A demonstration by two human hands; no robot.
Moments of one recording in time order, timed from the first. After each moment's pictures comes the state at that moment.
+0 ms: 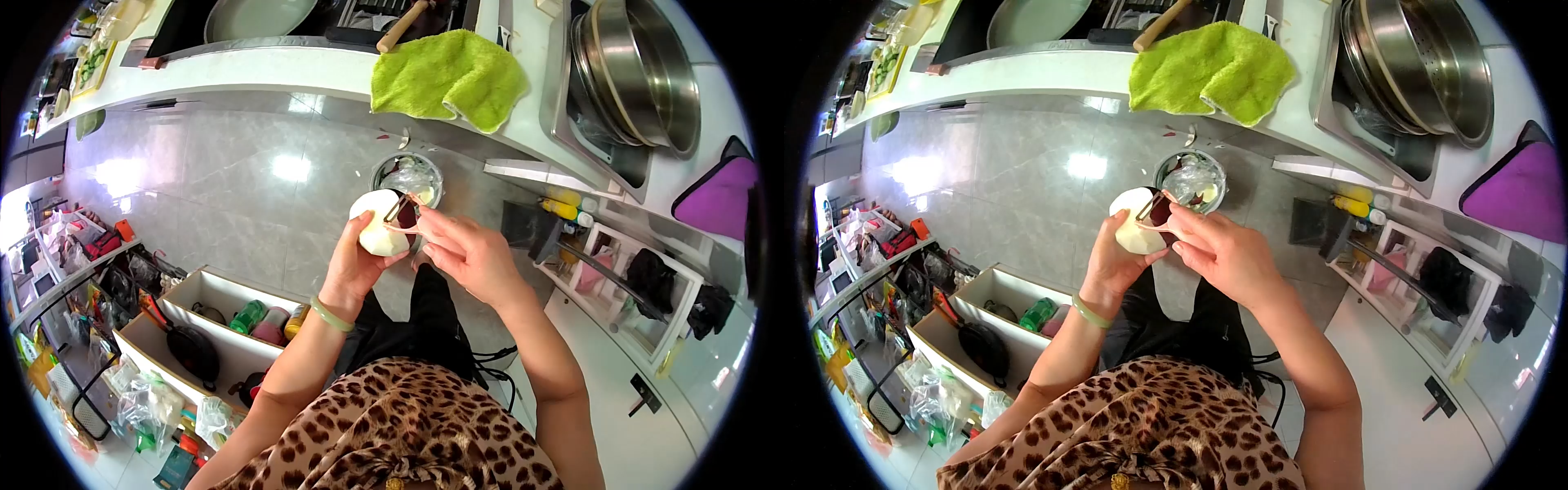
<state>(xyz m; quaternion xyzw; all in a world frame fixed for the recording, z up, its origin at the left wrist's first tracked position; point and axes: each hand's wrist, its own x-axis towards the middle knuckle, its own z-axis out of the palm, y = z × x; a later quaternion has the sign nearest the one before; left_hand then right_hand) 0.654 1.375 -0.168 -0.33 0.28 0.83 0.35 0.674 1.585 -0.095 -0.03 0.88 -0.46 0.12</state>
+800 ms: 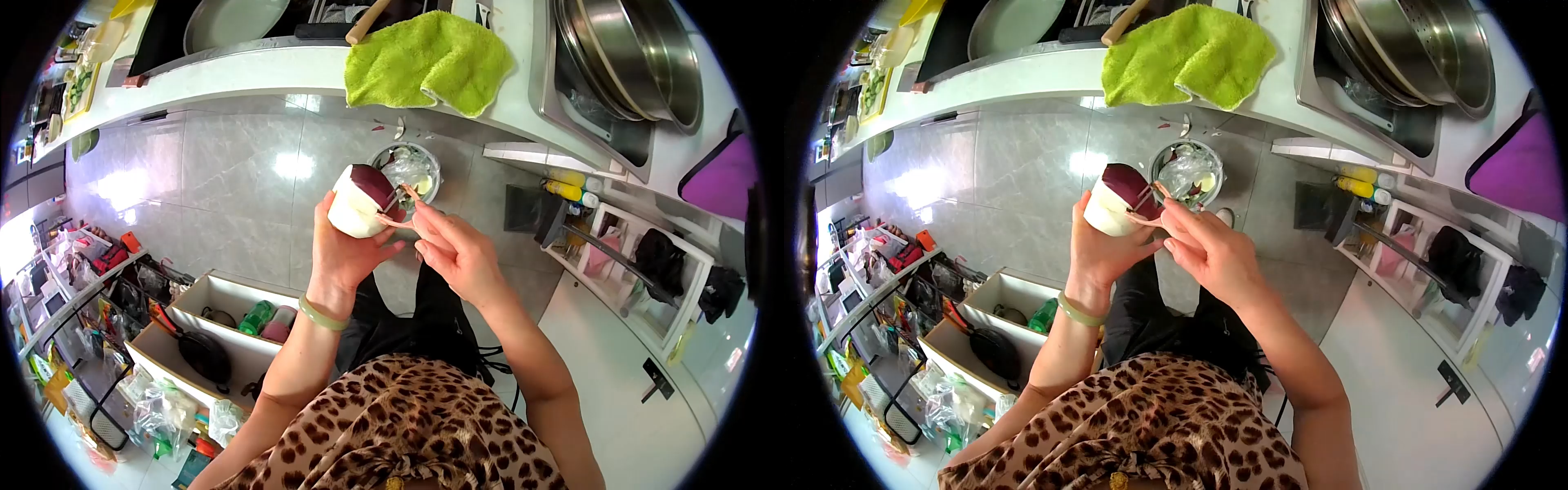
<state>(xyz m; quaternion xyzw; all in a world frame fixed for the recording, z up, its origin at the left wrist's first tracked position) 0.630 1.386 -0.151 -0.38 0.16 0.83 0.38 0.700 1.581 -0.125 0.03 0.84 -0.54 0.04</state>
